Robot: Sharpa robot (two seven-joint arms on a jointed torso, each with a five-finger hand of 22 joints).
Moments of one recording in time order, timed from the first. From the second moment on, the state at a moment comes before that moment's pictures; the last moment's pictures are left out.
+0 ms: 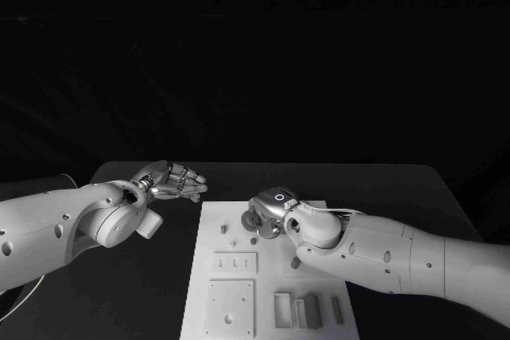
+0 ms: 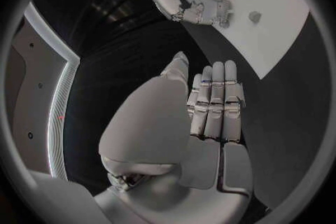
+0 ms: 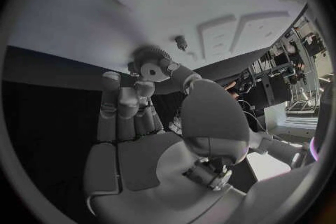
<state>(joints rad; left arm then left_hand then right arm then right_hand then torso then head) 1.43 -0.89 -0.24 1.43 -0.35 -0.24 0.12 1.61 -0.14 0.08 0.29 0.05 0.81 0.20 0.31 0.44 1.12 0.15 0.10 0.14 1.00 0.10 0.31 0.73 0.04 0.97 0.01 0.15 0.78 1.19 -0.47 -0.14 1.28 -1.88 -0.33 -0.33 1.07 -0.23 0.60 -0.13 0.16 0.86 0.11 0.31 0.44 1.04 0.01 1.17 0.91 1.18 -0.08 1.50 0.77 0.25 1.06 0.00 0.95 1.31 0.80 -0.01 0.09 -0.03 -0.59</state>
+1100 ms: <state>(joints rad) 1.43 -0.89 -0.24 1.43 -0.35 -0.24 0.12 1.61 -0.14 0.08 0.29 0.05 0.81 0.20 0.31 0.44 1.12 0.15 0.09 0.14 1.00 0.10 0.31 0.73 0.05 0.97 0.01 0.15 0.78 1.19 -0.46 -0.14 1.28 -1.88 -0.34 -0.33 1.10 -0.15 0.60 -0.15 0.16 0.86 0.11 0.35 0.46 1.04 0.01 1.18 0.90 1.19 -0.09 1.50 0.77 0.25 1.07 0.01 0.95 1.31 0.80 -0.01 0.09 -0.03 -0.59</state>
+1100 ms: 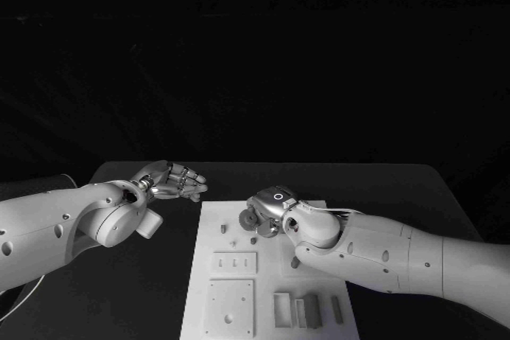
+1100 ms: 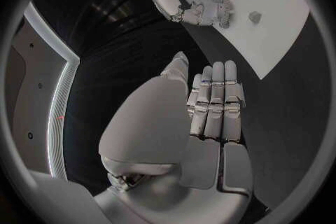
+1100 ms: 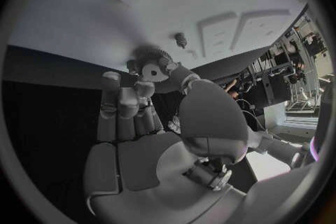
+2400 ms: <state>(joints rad) 1.43 -0.89 -0.24 1.43 -0.35 -0.24 0.11 1.61 -0.14 0.08 0.29 0.05 0.81 0.20 0.31 0.44 1.12 0.15 0.09 0.14 1.00 0.10 0.31 0.73 0.05 0.97 0.01 0.15 0.78 1.19 -0.43 -0.13 1.26 -1.88 -0.33 -0.33 1.08 -0.22 0.61 -0.12 0.16 0.87 0.11 0.32 0.46 1.04 0.01 1.18 0.90 1.19 -0.09 1.50 0.77 0.25 1.07 0.00 0.94 1.31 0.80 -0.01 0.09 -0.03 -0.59</state>
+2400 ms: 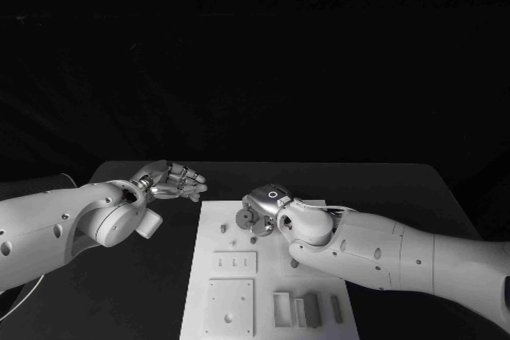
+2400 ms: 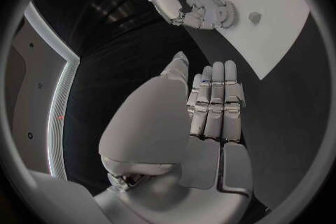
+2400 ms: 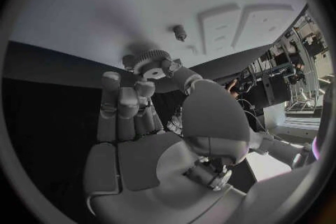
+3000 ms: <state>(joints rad) 1.43 -0.88 -0.24 1.41 -0.35 -0.24 0.11 1.61 -0.14 0.08 0.29 0.05 0.81 0.20 0.31 0.44 1.12 0.15 0.09 0.14 1.00 0.10 0.31 0.73 0.05 0.97 0.01 0.15 0.78 1.19 -0.43 -0.13 1.26 -1.88 -0.32 -0.33 1.08 -0.25 0.61 -0.11 0.16 0.87 0.11 0.29 0.44 1.04 0.01 1.18 0.90 1.18 -0.08 1.50 0.77 0.25 1.07 0.00 0.94 1.31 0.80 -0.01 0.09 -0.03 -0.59</state>
